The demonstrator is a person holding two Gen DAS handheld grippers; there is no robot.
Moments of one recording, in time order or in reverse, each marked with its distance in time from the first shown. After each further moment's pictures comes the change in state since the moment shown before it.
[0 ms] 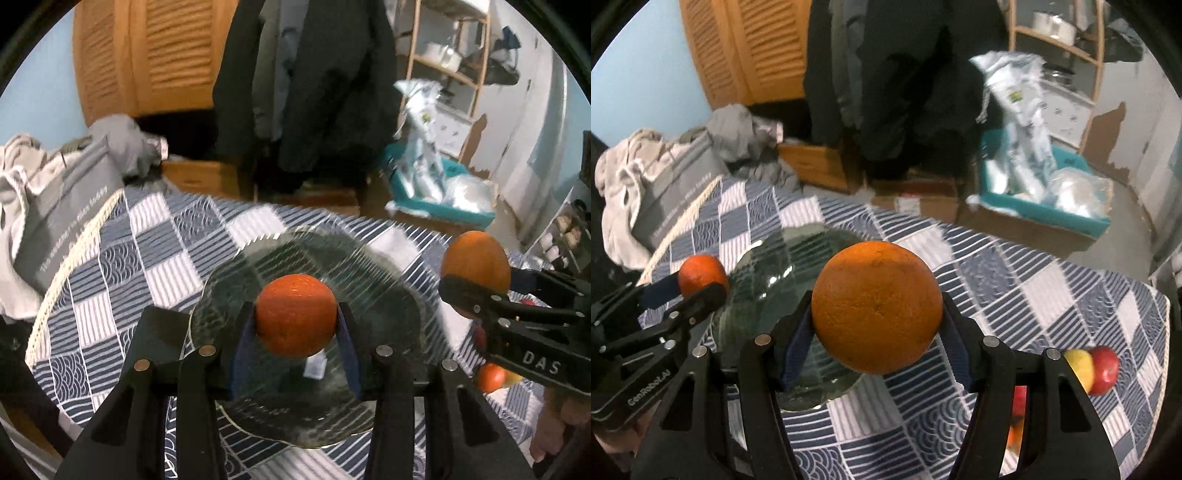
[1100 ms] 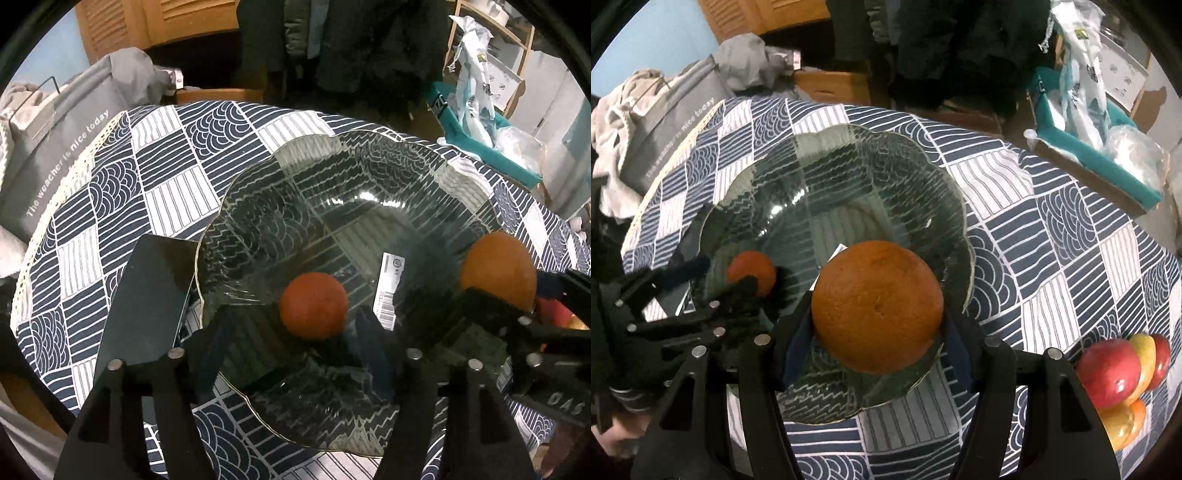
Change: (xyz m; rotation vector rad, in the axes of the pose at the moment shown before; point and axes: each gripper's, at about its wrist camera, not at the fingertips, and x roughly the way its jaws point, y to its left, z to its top) left arm 0.071 0.032 -0.034 -0.041 0.220 0.066; right arm 0.081 0.030 -0.027 -0.050 0.220 0.058
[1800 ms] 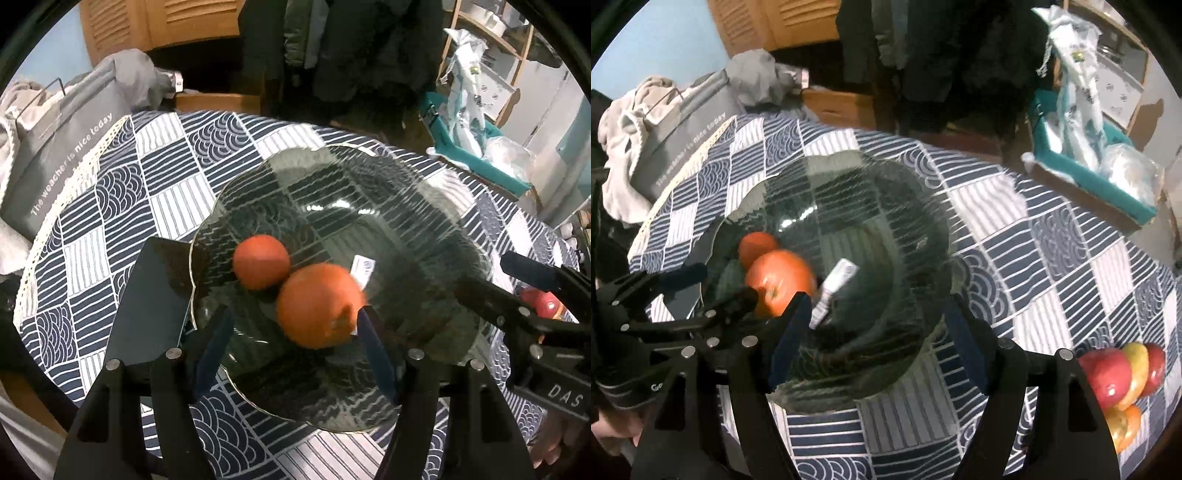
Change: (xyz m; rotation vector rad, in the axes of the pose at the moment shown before) left arm -0.027 -0.001 0.002 -0.015 -0.017 -0.035; right arm -0.028 -0.002 0.002 0.000 -0.099 0.009
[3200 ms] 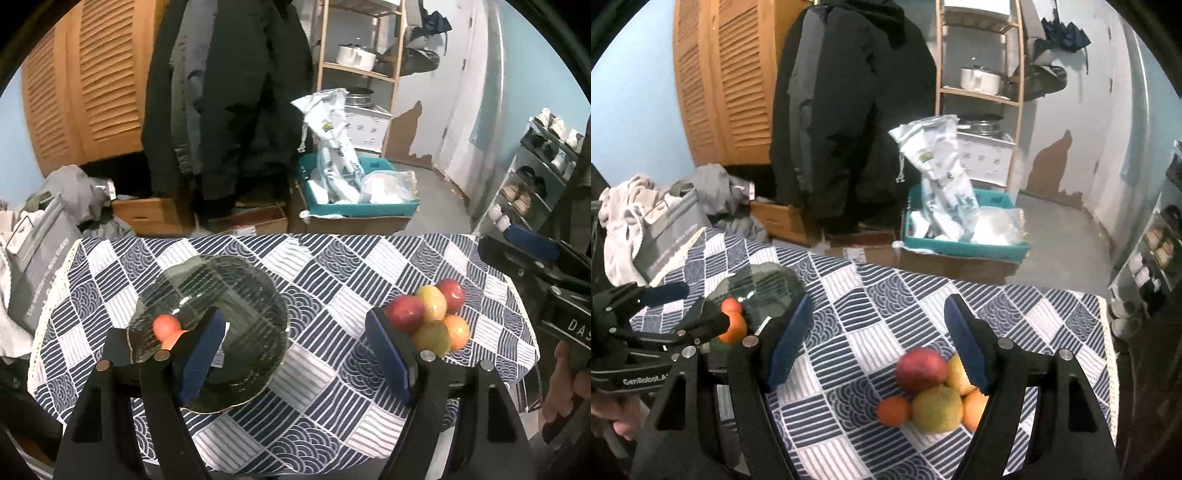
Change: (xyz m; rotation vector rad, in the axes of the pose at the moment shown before) left arm -0.146 -0.134 -0.006 0.241 -0.257 -0.178; right arm -0.211 -0.093 -0.056 0.108 -0.386 -0.201
